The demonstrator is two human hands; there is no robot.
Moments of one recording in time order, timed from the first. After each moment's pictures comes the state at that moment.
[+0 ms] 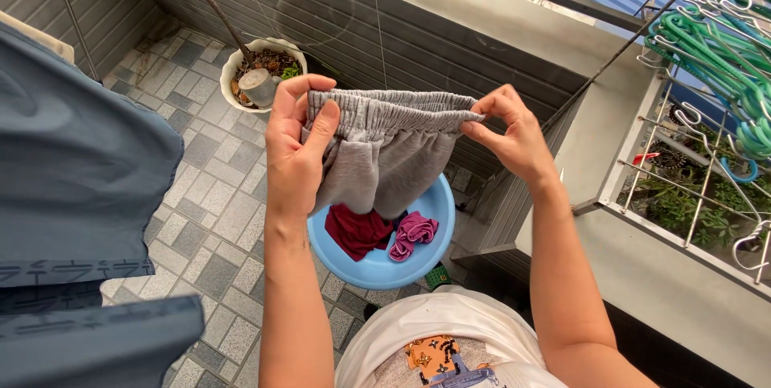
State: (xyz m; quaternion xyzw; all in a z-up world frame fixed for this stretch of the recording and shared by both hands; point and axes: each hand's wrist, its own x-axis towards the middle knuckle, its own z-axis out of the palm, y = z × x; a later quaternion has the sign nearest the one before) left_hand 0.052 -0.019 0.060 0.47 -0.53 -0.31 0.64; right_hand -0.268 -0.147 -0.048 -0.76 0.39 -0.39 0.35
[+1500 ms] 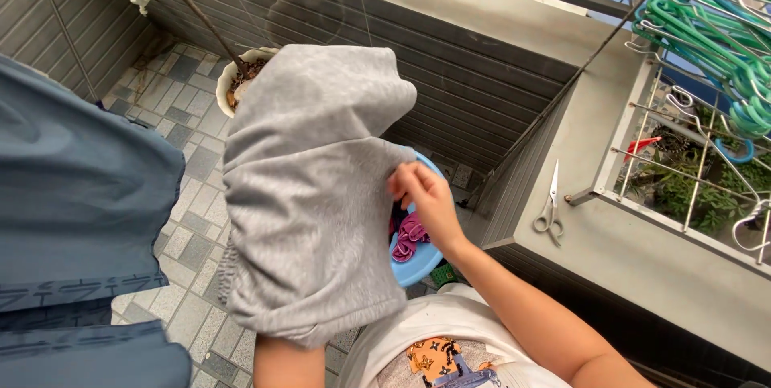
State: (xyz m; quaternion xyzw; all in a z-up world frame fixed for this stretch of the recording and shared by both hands) left_hand 0.113 -0.080 -0.105 0.73 -0.40 -0.08 0.55; right_hand -0.154 -0.035 -0.113 -0.53 0.36 -0.47 0.61
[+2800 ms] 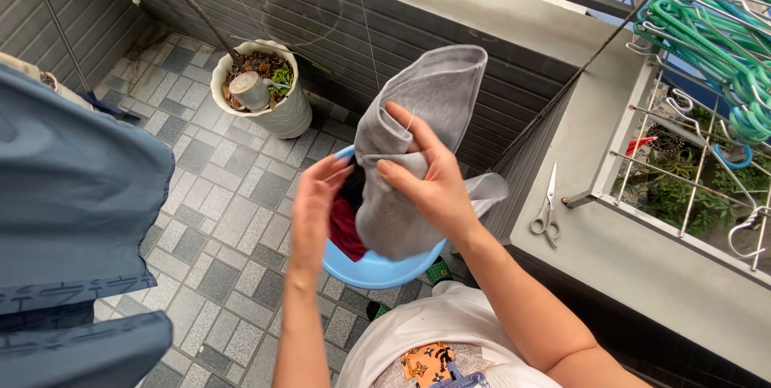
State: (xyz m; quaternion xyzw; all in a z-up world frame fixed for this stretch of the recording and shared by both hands) left_hand 0.033 0.041 -0.037 0.60 -0.44 -0.36 0.56; right_hand -0.167 -0.048 0.000 -0.54 0.25 -0.53 0.60
